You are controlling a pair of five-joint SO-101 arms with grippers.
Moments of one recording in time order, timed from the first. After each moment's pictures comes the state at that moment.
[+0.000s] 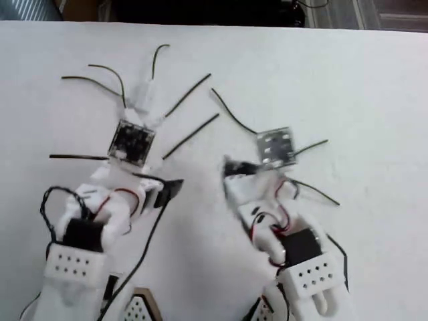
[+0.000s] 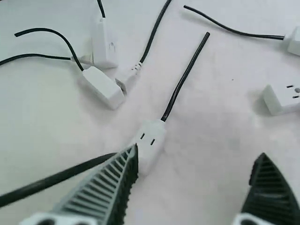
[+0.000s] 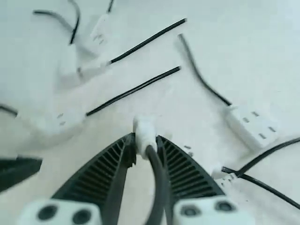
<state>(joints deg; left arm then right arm) 5.5 -61.8 64.4 52.6 -12.6 -20.0 -69.3 68.2 42.0 -9.6</state>
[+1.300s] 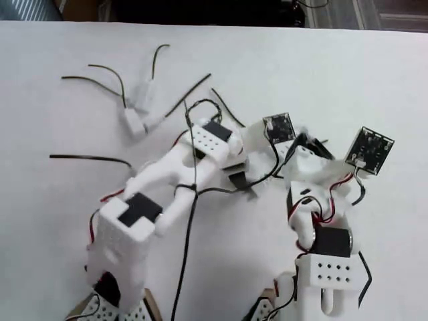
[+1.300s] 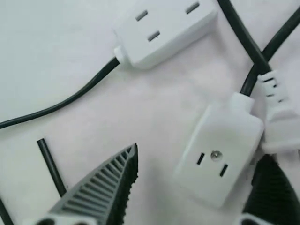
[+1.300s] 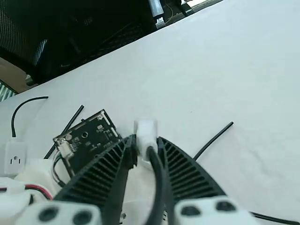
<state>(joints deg) 28.6 29.8 -1.8 50.0 -41.2 2.6 -69.3 68.1 35.1 -19.0</state>
